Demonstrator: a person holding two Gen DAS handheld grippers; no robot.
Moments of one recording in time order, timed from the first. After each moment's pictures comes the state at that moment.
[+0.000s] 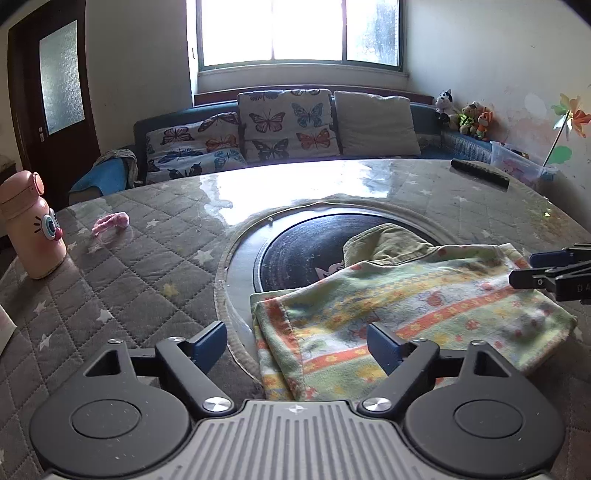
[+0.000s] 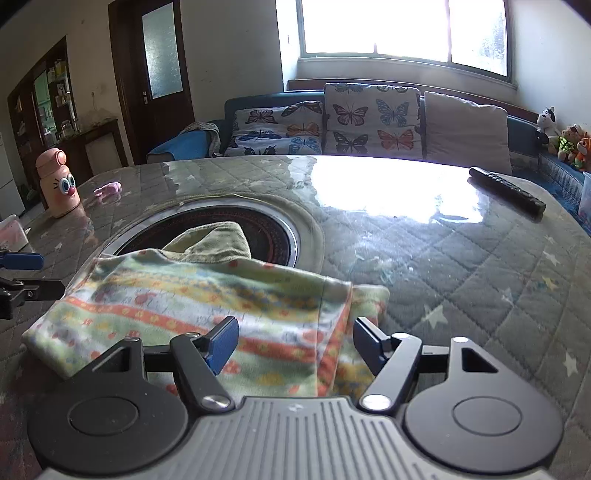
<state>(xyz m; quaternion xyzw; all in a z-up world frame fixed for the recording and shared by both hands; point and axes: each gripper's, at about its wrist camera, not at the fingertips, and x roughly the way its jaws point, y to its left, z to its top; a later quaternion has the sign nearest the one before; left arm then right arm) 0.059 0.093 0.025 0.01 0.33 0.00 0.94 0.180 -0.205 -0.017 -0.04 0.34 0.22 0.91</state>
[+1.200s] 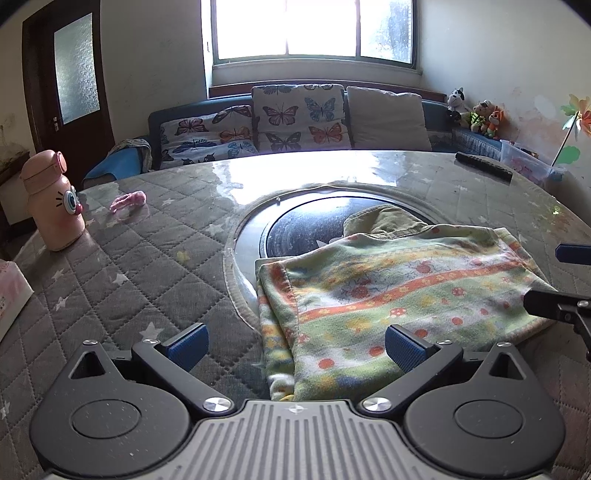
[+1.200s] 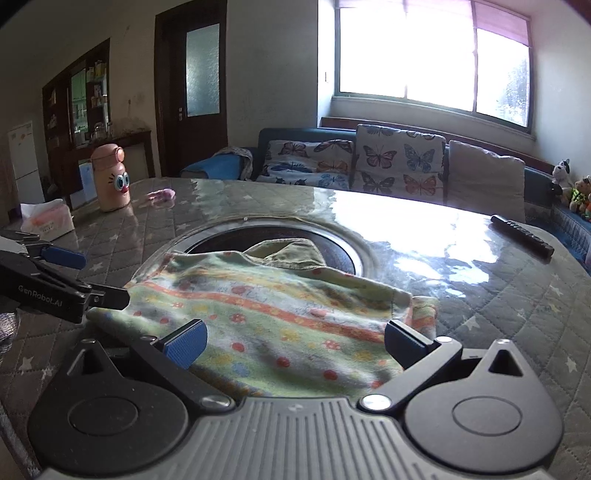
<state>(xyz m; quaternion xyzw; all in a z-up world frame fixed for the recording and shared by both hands) 0.029 0.086 0.019 0.00 0.34 0.03 0.94 0.102 -0.171 -0.001 -0.08 0.27 0.26 0.92</state>
